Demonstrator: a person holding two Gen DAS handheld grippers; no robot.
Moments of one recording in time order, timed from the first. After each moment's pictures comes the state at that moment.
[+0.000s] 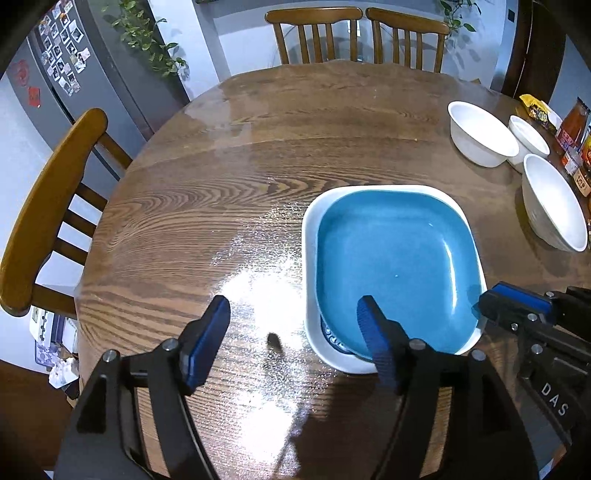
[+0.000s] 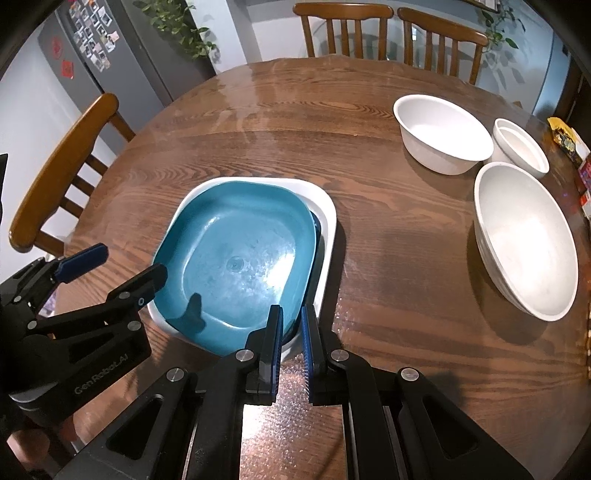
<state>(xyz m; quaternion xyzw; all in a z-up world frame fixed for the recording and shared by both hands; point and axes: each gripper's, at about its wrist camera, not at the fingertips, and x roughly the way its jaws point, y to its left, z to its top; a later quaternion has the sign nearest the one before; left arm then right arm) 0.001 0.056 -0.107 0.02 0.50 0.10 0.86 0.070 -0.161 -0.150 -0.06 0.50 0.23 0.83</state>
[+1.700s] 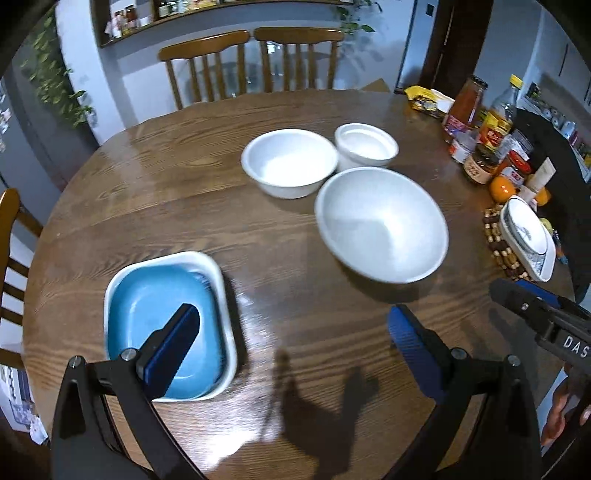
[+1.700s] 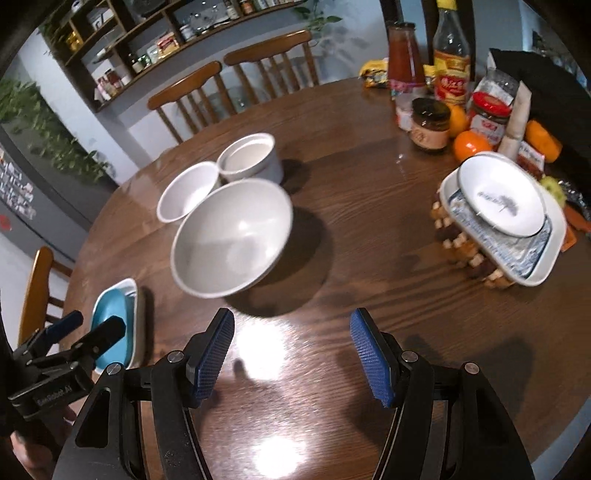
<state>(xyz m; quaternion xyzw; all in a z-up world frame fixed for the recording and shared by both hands) 0.031 -0.118 -0.063 0.03 0.47 -0.07 0.88 0.055 -0.409 -0.107 0.13 0.45 0.06 0.88</state>
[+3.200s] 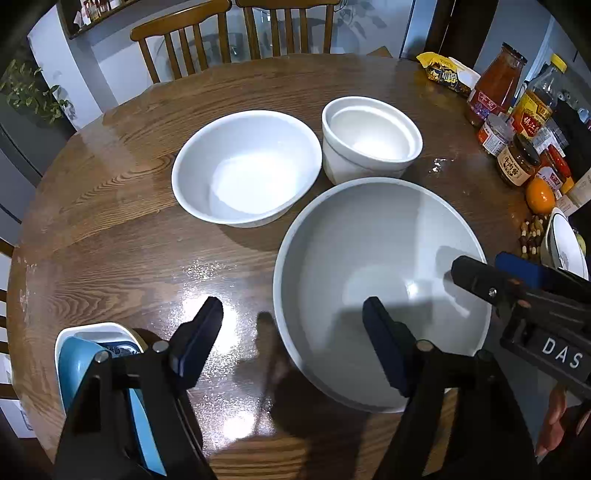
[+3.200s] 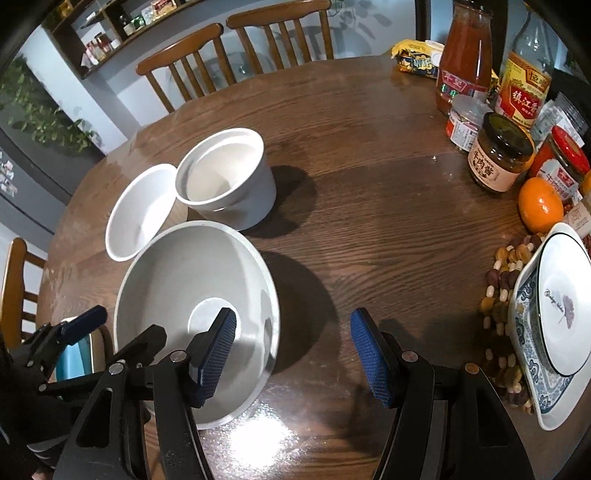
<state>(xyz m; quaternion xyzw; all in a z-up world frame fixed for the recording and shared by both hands) 0.133 -0.156 -0.113 0.04 0.53 -0.06 0.84 0.183 -0.393 -0.140 0.08 0.51 0.08 0.85</state>
